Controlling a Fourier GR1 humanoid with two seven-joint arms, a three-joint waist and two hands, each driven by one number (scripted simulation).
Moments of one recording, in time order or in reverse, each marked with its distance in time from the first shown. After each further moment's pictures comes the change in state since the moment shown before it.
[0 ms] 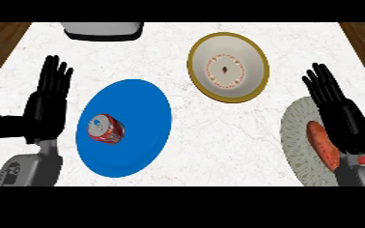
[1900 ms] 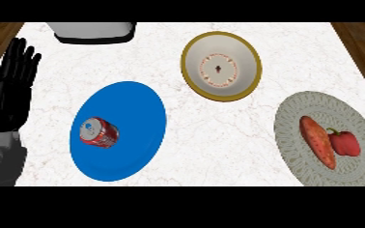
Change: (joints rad) left arm -0.041 0.153 0.066 -0.057 -0.066 -0.045 0.104; right arm 0.771 -0.575 -0.605 -0.435 0.568 0.239 -0.693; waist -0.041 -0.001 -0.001
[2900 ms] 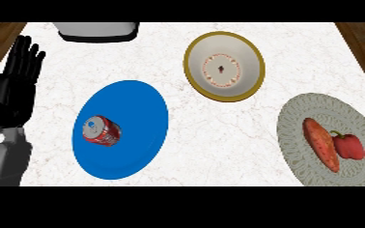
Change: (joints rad) left arm -0.031 -0.039 0.030 0.027 -0.043 -0.037 0.004; right arm -0.283 0.057 0.279 0.283 0.331 -0.043 0.005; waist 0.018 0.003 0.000
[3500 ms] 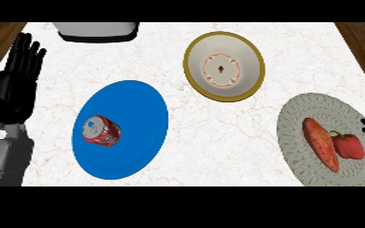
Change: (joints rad) left arm -0.027 -0.022 0.028 0.023 -0.029 -0.023 -0.001; right arm -0.230 0.090 0.107 0.223 0.149 -0.033 -0.035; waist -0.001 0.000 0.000
